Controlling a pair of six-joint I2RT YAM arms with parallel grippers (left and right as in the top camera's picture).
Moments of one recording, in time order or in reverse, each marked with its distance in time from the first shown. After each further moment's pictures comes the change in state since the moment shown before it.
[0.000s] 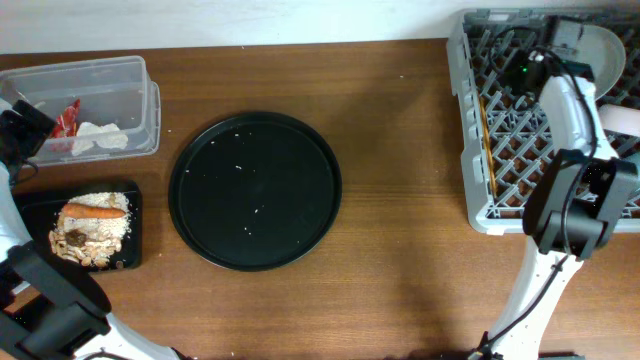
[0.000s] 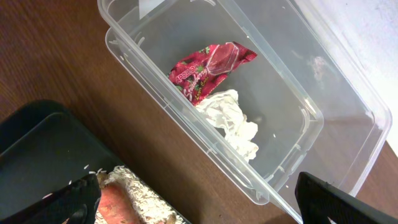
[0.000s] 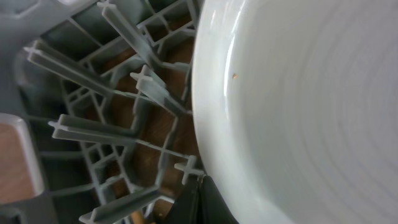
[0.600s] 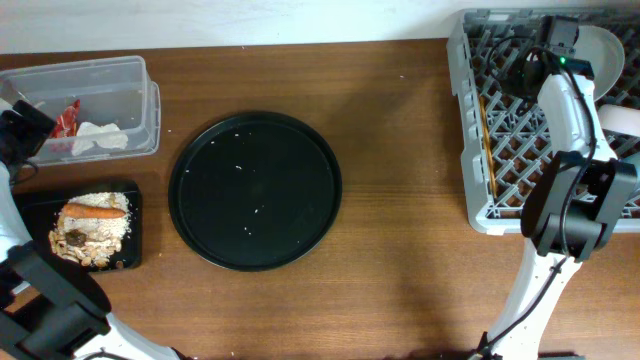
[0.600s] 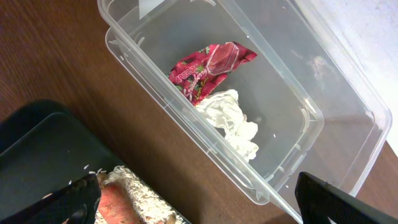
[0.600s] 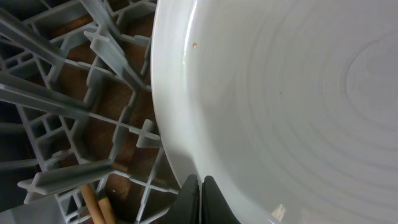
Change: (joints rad) left arm 0.000 0.000 0.000 0.000 0.000 0.000; right arm 0.032 -0.019 0.002 -0.121 0.181 -0.120
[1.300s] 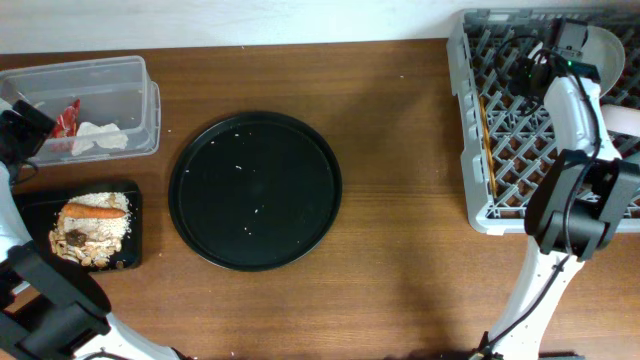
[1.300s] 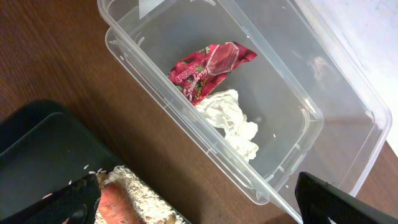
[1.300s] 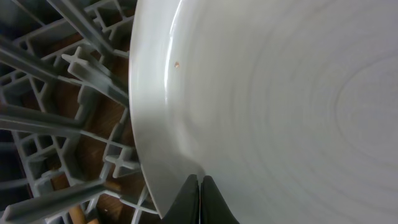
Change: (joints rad) left arm 0.000 0.000 0.000 0.000 0.000 0.000; right arm -0.030 0.022 0.000 0.057 -0.037 -0.008
